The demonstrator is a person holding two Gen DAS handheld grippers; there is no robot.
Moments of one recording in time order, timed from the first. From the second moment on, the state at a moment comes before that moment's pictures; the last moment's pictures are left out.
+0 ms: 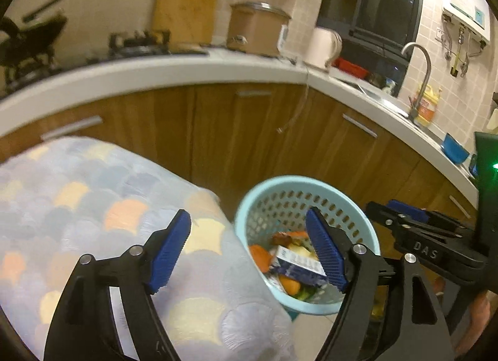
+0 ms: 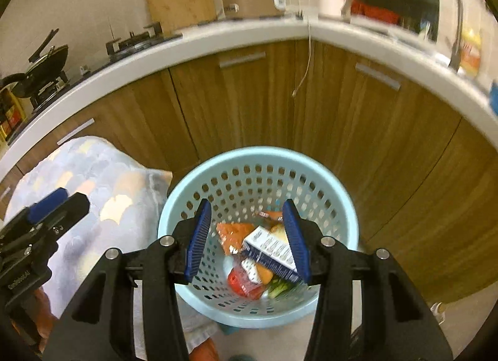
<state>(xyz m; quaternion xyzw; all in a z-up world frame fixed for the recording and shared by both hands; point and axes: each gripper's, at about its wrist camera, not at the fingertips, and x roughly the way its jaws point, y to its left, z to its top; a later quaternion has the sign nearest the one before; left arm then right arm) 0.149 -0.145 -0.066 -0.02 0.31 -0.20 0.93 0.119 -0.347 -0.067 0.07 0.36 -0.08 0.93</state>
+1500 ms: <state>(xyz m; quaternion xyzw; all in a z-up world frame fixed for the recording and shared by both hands) 0.073 -0.131 -0.004 0.01 0.21 -0.15 0.97 0.043 -0.326 0.012 0.05 0.19 -0.12 0.97</state>
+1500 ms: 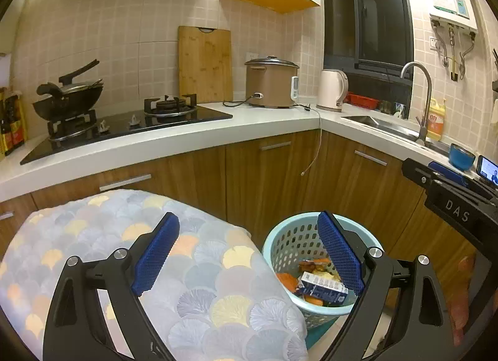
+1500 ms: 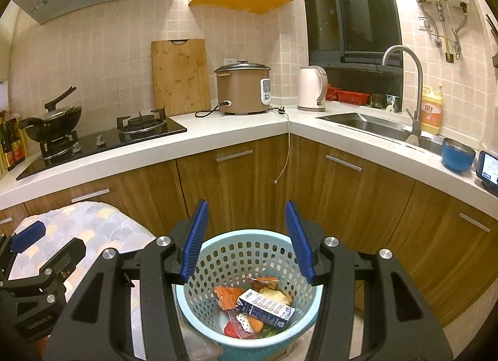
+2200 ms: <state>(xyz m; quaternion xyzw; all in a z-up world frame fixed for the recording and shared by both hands) 0.078 -0.133 -0.007 0.02 0.21 -0.14 0.97 0.045 -0.318 0.014 0.05 0.18 -0.11 0.98</state>
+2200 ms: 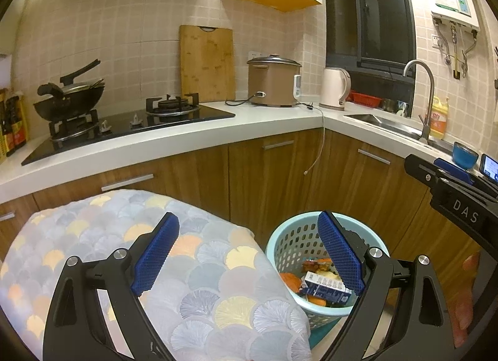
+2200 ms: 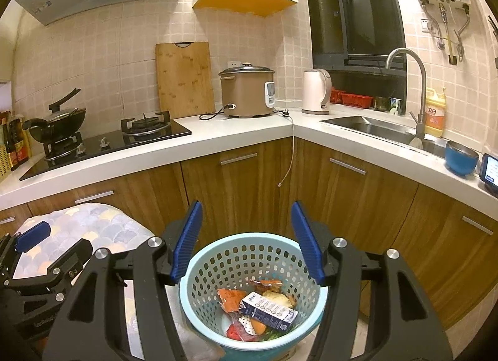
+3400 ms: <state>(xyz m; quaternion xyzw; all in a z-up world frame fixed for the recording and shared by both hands) 0.080 -0.133 -0.012 0.01 0.23 -0.13 0.96 0.050 -0.323 0.004 0.06 0.20 -0.10 0.97</state>
